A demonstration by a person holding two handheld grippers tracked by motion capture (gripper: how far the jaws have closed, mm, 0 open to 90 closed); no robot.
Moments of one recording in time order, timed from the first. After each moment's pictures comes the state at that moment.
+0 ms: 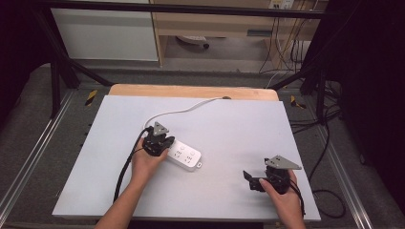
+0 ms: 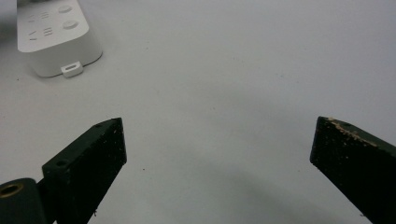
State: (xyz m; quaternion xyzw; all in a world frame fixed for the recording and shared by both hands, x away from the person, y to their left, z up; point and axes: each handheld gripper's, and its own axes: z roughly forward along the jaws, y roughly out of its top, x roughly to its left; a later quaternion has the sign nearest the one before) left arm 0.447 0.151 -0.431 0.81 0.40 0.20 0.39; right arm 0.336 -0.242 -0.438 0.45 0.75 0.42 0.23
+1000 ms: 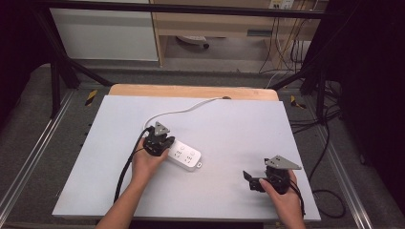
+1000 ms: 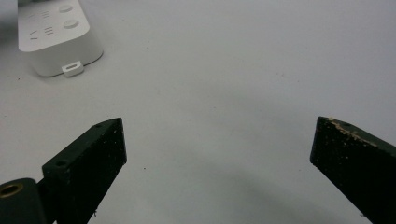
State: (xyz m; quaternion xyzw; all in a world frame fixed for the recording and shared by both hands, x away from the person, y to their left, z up) left arm 0.447 0.148 -0.430 0.81 0.40 0.20 0.38; right arm 0.335 -0.242 -0.438 0.45 0.75 0.42 0.22
